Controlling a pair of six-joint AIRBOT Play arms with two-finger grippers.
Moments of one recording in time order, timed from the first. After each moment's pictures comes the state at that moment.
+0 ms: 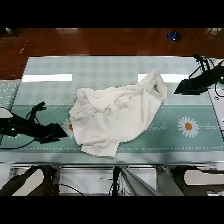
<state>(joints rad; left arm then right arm) 0.33 -1.04 0.51 0.97 -1.44 -1.17 -0.28 -1.53 1.36 -1.22 1.38 1.23</state>
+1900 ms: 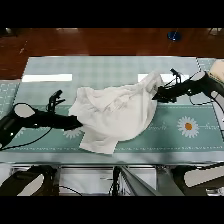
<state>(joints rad) -0.10 -0.99 0.56 0.81 -1.07 -1.29 -0.13 -1.72 1.17 -0.94 1.12 1.28</state>
